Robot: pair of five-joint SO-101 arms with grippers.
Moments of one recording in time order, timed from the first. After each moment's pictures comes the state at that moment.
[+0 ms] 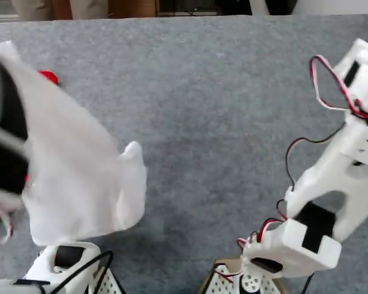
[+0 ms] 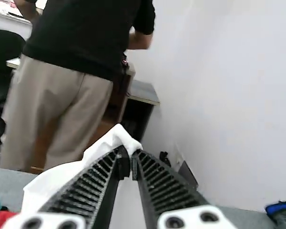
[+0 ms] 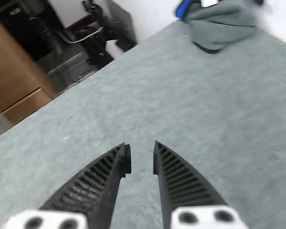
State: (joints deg) left arm 0.4 -32.5 -51.1 88.5 6.6; right arm 24.7 2.5 -57.4 101.1 -22.5
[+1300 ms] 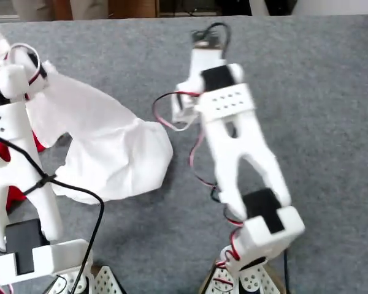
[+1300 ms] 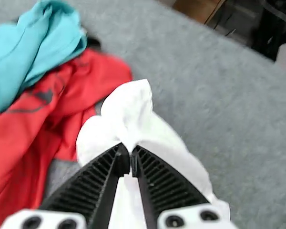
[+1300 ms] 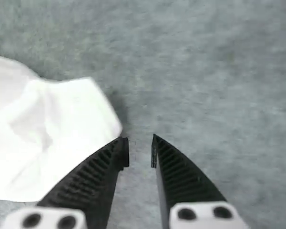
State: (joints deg) left arm -18.2 -8.2 -21.5 85.7 7.1; right arm -23.8 10.9 -11.2 87.3 -28.4
